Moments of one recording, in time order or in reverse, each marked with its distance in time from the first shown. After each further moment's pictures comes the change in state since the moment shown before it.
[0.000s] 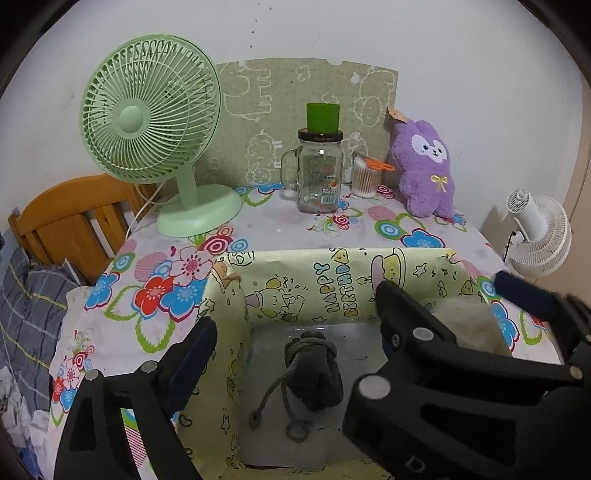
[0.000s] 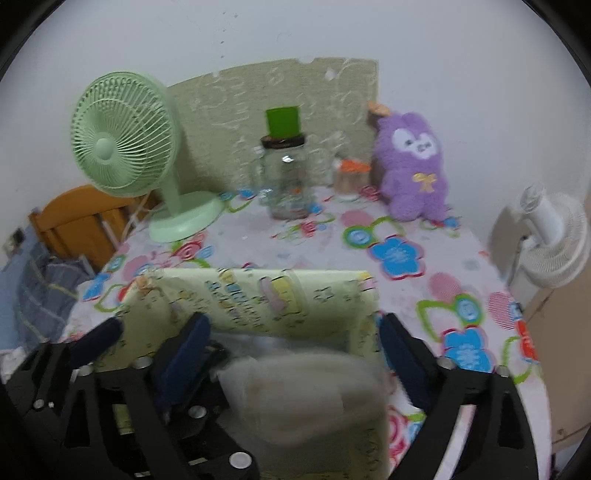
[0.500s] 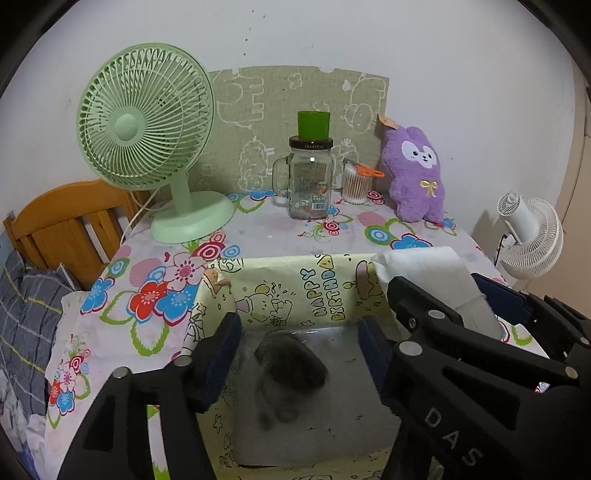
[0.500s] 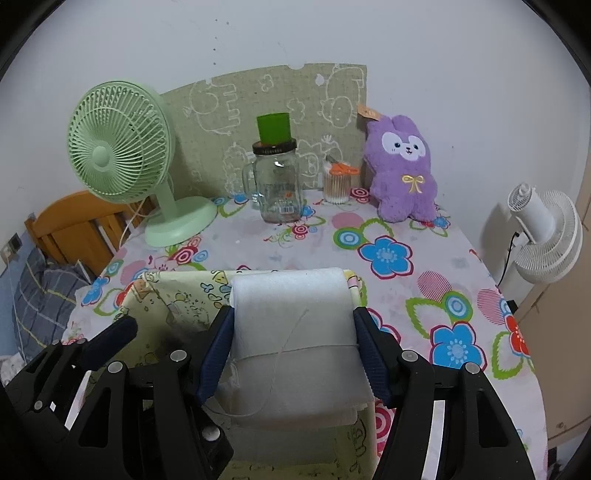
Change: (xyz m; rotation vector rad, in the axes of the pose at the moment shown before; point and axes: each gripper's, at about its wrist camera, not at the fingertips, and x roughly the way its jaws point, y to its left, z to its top) left arm -0.005 -0.003 0.000 0.002 -0.020 -0.028; right arm -0.007 -0.006 -0.001 0.026 0.006 0.011
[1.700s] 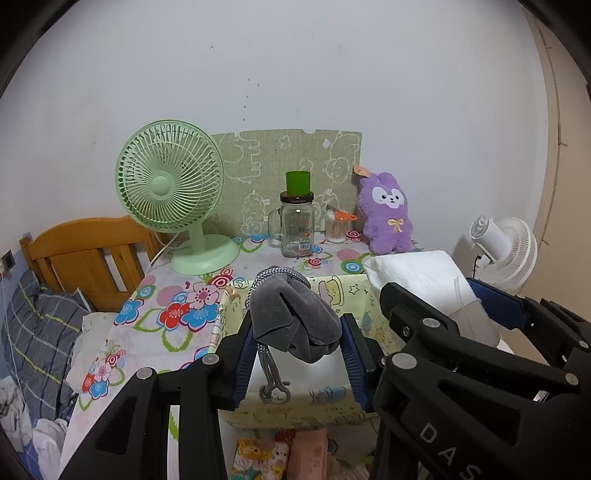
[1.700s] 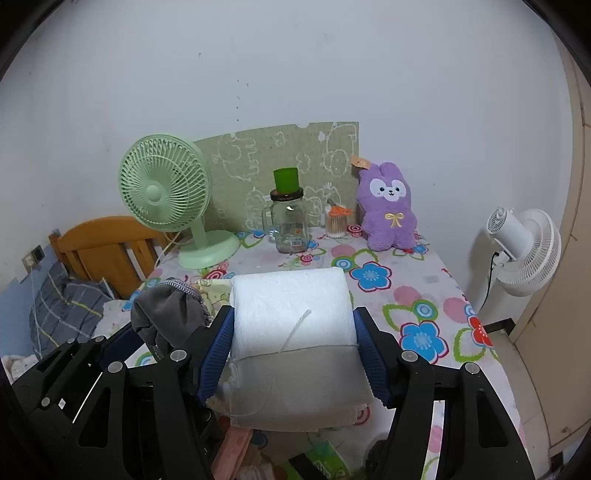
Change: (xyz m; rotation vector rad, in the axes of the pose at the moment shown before) left arm -0.101 -0.021 -0.019 0.030 -0.172 0.005; right arm -0.114 -0.003 -0.024 -0.009 -0.152 0.035
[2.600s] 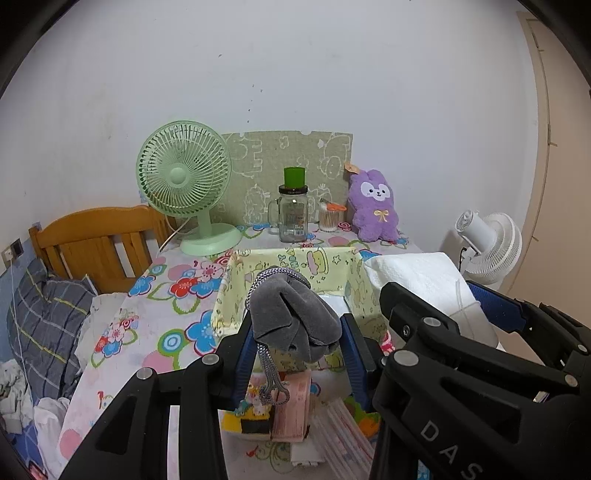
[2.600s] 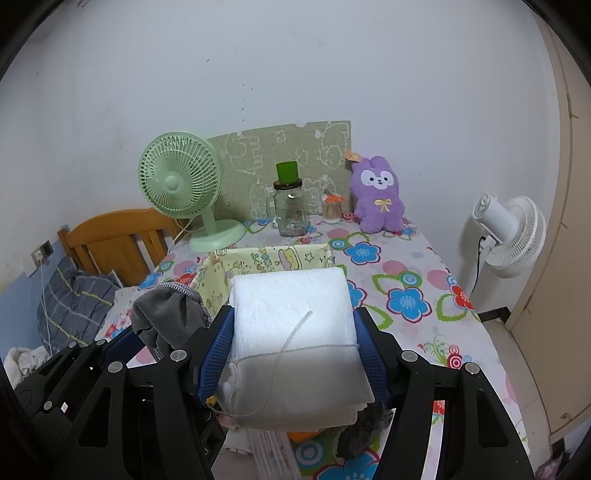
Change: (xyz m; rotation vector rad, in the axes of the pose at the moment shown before) left arm -0.067 -0.011 -0.038 -0.017 -0.006 -0.006; right arm -0.070 -0.001 -0.044 0.012 -0.005 0.008
